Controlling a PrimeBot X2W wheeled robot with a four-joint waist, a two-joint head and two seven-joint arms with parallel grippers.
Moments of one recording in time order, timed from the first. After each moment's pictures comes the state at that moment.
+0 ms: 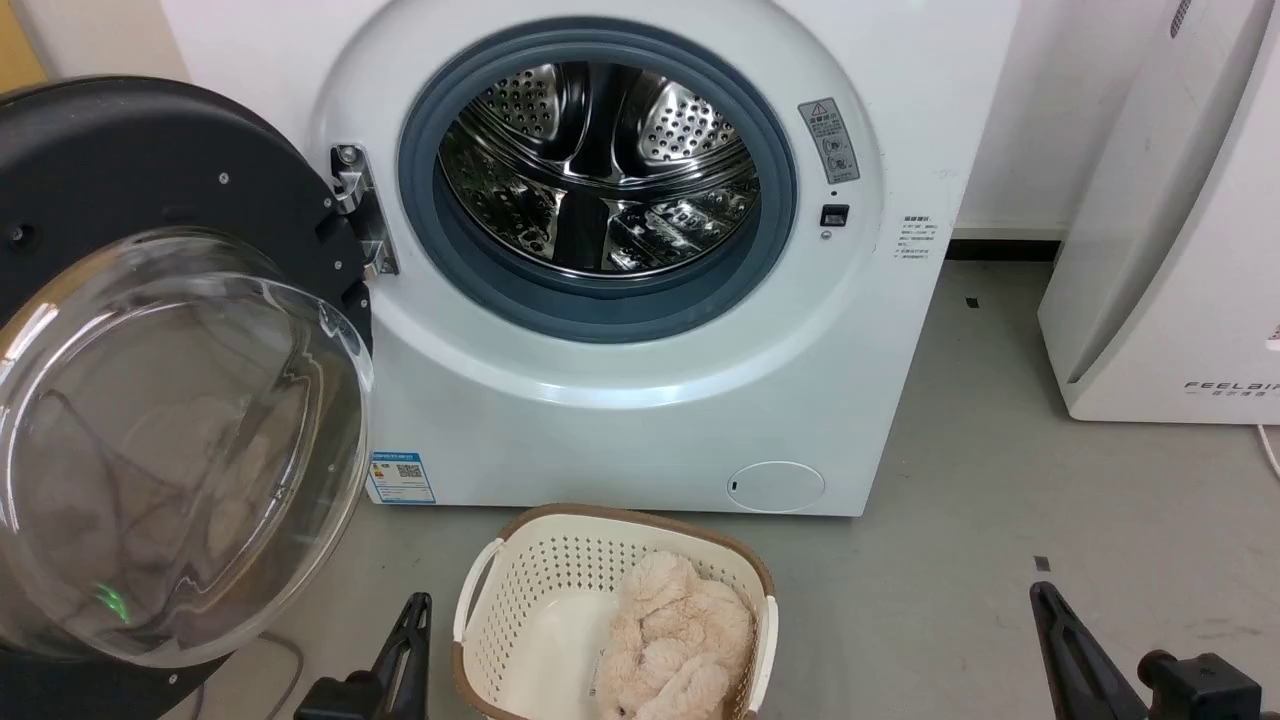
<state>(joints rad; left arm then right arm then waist) 0.12 0.21 -0.23 0.09 -0.16 0.14 -0.22 0.18 -0.05 -0.06 -0.03 0.07 0.13 -0.09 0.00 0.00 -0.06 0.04</state>
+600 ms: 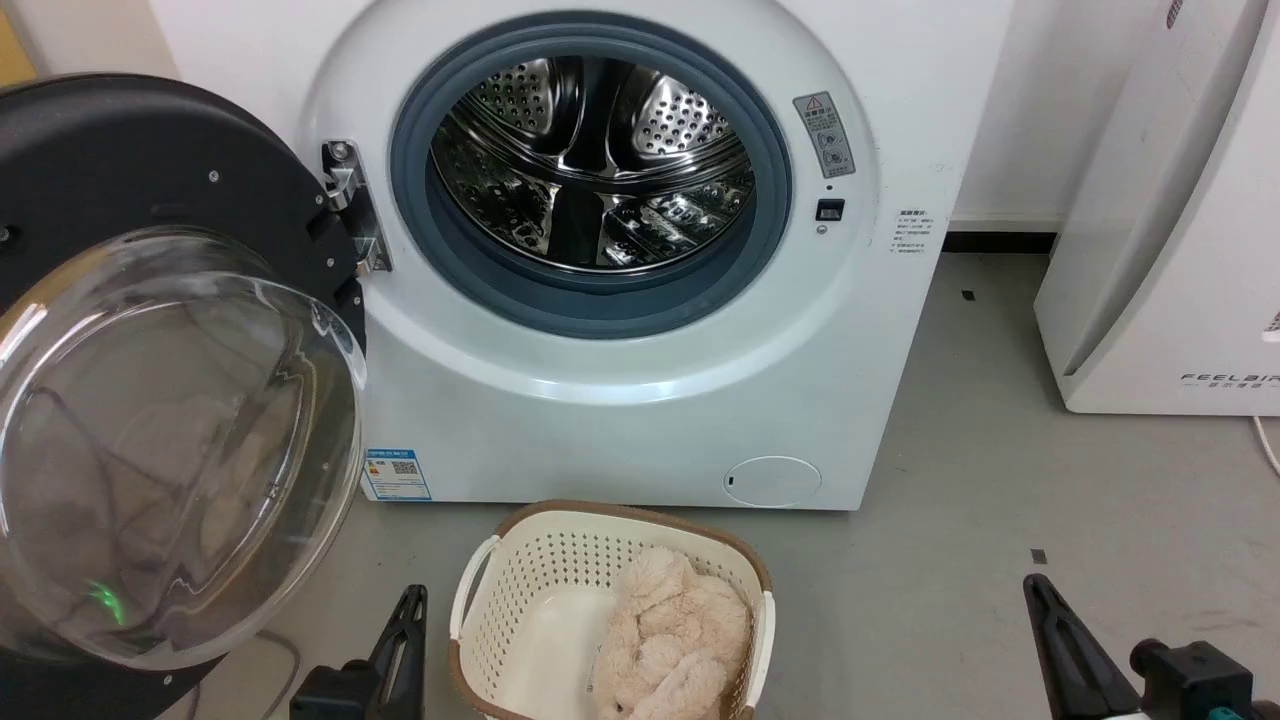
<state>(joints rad) 0.12 0.19 -0.20 0.08 -0.14 0.12 -0.19 0.17 -0.05 -0.05 -0.03 0.07 0.13 -0.07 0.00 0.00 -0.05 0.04</state>
